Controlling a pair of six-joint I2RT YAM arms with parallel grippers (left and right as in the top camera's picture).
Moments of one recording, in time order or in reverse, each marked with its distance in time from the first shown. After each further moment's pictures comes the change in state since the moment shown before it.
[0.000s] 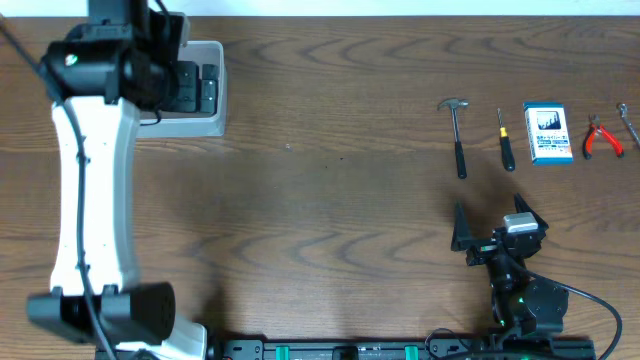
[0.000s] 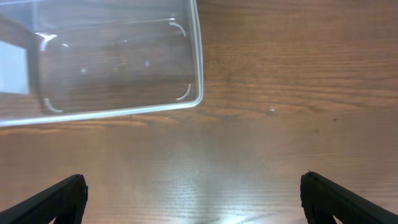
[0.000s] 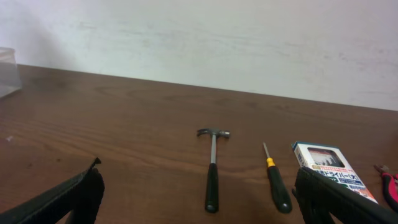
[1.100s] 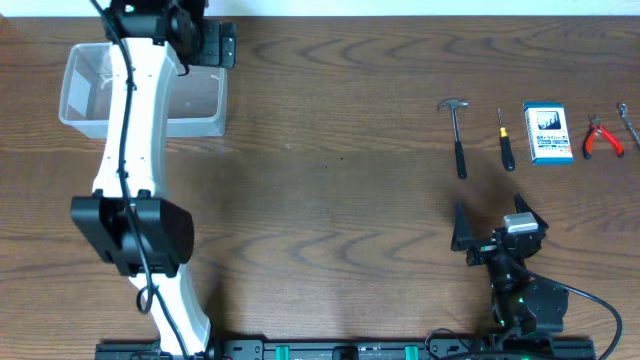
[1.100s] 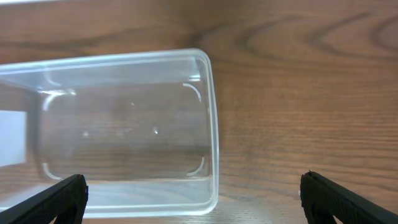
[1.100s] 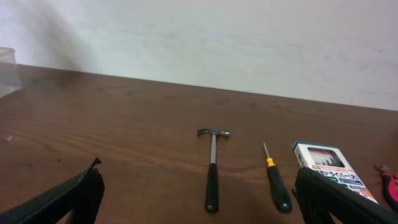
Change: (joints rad) left arm -0.053 0.353 0.228 0.175 -0.117 -0.054; right arm 0.000 0.000 0.000 0.000 0.000 0.000
